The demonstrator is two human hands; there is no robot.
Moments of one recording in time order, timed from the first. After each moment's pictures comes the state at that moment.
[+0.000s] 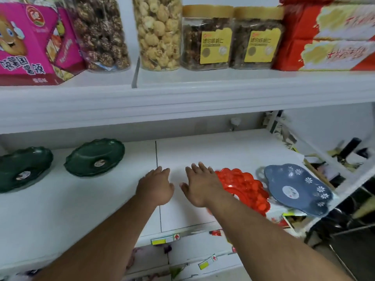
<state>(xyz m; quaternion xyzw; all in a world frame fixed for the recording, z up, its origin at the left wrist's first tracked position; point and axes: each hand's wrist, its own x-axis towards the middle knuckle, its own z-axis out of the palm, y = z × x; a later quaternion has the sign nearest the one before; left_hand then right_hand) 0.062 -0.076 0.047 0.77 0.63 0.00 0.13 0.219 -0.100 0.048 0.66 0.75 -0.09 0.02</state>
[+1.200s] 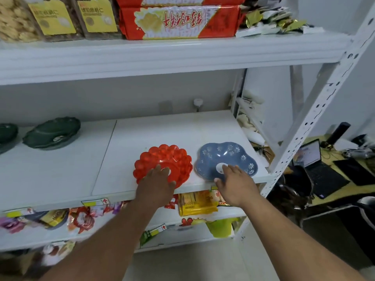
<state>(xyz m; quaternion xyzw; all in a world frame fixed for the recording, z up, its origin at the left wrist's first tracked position) 0.332 -0.206 0.008 0.72 0.68 0.03 0.15 0.575 -0.235 0.010 0.72 0.68 -0.15 -0.04</state>
